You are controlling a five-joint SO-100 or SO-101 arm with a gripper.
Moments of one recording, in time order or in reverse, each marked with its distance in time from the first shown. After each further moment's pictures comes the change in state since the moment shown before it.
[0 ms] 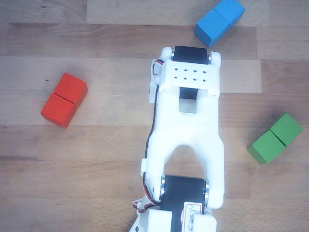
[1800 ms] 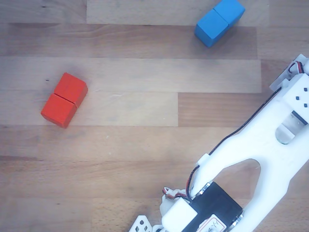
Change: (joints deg) arm 38.3 0.0 -22.7 8.3 0.0
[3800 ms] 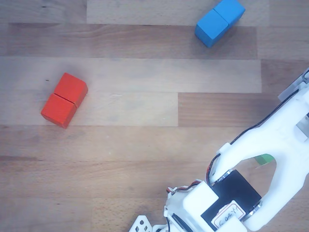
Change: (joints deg) arm 4.3 -8.3 -0.6 1.3 -7.5
